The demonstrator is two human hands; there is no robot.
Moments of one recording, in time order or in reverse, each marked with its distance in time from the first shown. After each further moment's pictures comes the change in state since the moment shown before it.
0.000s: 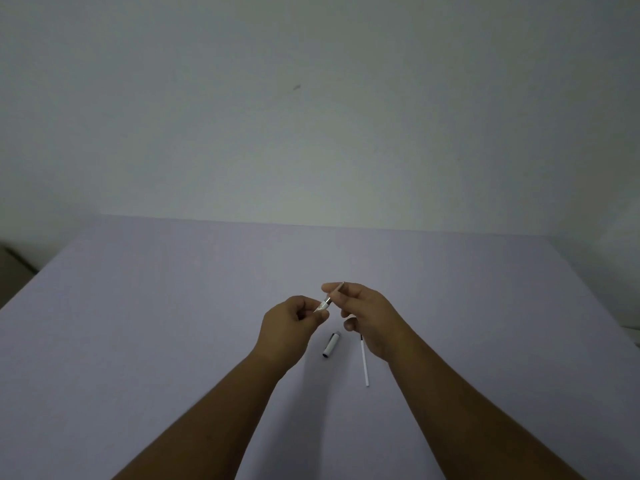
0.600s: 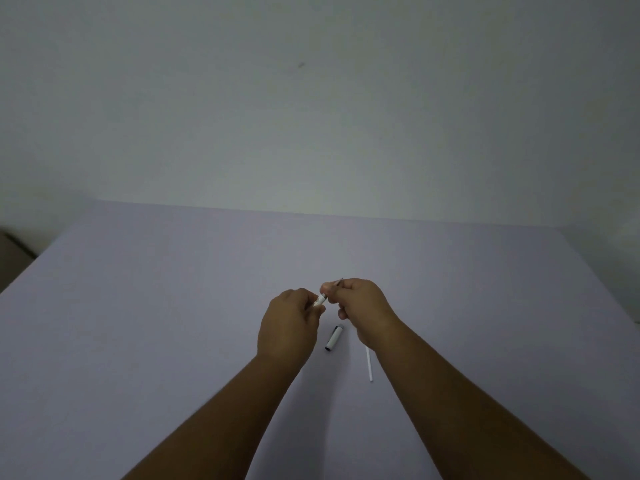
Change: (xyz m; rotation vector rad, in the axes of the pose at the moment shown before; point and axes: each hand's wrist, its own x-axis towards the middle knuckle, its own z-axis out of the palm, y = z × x) left_hand 0.014 -0.021 0.013 0.444 0.210 0.209; right_hand 0.024 0.007 0.017 -0.163 0.133 0.119
